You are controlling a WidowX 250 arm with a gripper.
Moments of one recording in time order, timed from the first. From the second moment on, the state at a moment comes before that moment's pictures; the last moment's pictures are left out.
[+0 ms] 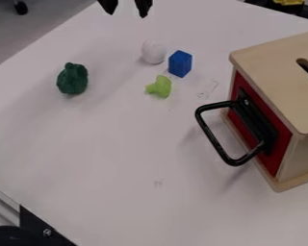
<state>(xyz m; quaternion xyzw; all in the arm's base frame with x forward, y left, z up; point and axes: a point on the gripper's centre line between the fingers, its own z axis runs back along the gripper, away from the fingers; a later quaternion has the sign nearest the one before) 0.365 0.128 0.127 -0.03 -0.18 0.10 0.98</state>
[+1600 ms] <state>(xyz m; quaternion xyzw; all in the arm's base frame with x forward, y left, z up) 0.429 0.146 0.038 -0.14 -0.11 0.10 0.98</state>
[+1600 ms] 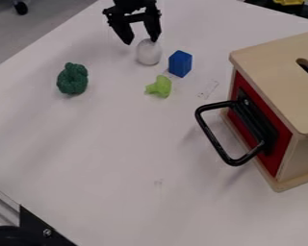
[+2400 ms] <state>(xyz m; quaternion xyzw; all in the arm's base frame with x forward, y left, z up) 0.424 0.130 0.013 -0.14 -0.08 0.08 0.98</state>
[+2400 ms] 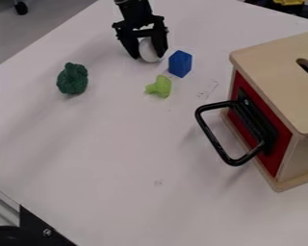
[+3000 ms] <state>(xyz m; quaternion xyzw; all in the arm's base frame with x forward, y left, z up) 0.423 0.130 0.011 -0.13 -0.08 0.08 0.98</state>
